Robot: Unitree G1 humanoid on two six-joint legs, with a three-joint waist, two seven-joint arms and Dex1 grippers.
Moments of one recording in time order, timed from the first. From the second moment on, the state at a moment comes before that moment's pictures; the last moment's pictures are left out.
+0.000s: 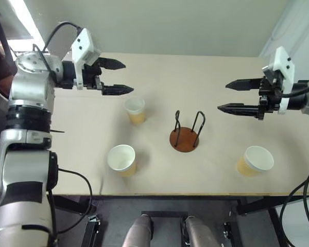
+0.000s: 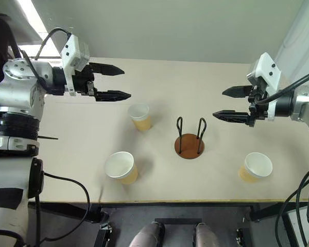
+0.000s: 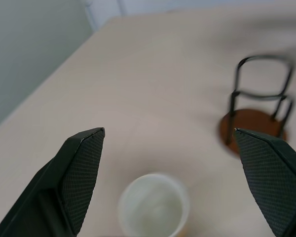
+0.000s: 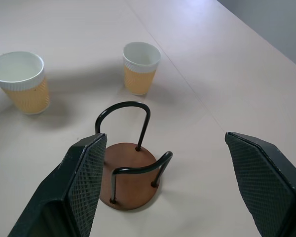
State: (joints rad) left arm -1.20 0.80 -0.13 0.70 -0.17 0.11 -1.36; right arm -0.81 -0.96 -0.06 -0.18 0.47 0.84 1.16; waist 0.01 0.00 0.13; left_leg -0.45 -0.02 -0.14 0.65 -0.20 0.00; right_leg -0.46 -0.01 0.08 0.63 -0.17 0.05
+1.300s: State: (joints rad) left arm -1.25 0.72 -0.36 1.00 0.31 -0.38 -1.31; right arm -0.83 -1.01 -0.06 -0.15 0.48 0.82 1.19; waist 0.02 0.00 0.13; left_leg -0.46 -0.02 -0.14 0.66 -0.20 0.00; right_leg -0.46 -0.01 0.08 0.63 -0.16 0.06
